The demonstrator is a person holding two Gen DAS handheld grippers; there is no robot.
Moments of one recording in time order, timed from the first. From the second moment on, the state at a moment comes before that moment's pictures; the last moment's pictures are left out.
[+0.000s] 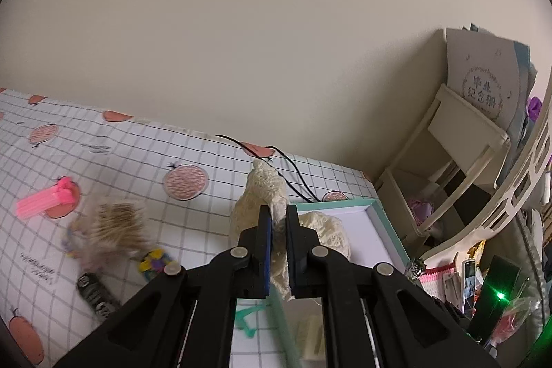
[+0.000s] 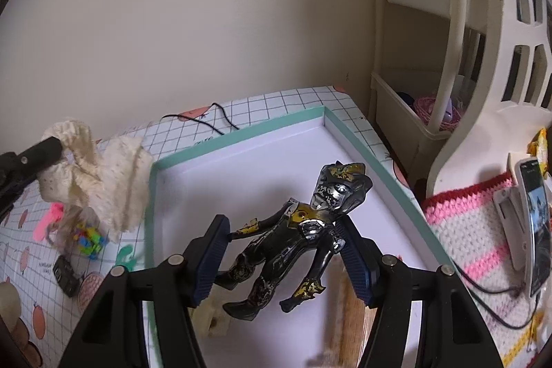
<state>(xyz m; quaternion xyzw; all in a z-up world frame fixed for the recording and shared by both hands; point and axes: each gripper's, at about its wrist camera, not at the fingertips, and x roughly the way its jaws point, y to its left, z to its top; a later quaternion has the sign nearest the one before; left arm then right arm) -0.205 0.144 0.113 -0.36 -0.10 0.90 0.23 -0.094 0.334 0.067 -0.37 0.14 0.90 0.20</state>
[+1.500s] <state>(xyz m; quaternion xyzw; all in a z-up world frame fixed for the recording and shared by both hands) -0.215 0.188 0.080 -0.43 -0.08 0.86 0.27 -0.114 0.361 0.059 -0.42 0.13 0.87 0.20</state>
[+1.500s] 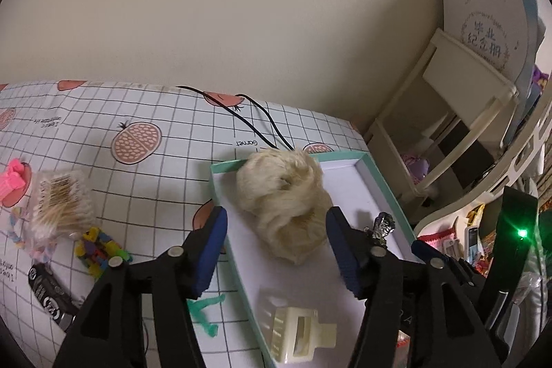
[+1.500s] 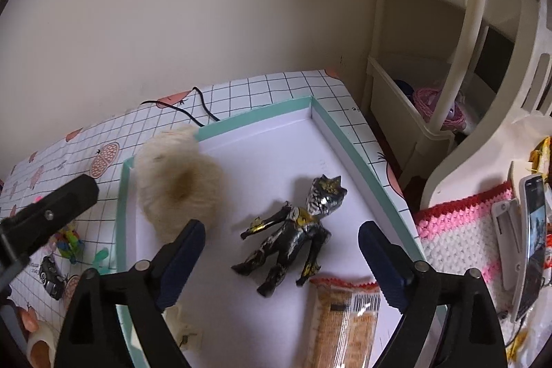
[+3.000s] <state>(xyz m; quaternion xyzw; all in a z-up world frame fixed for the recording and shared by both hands) -0.178 0.008 0.076 -0.45 -0.15 0.87 0.12 -0.072 0.286 0.064 -0.43 0.14 0.87 0.20</state>
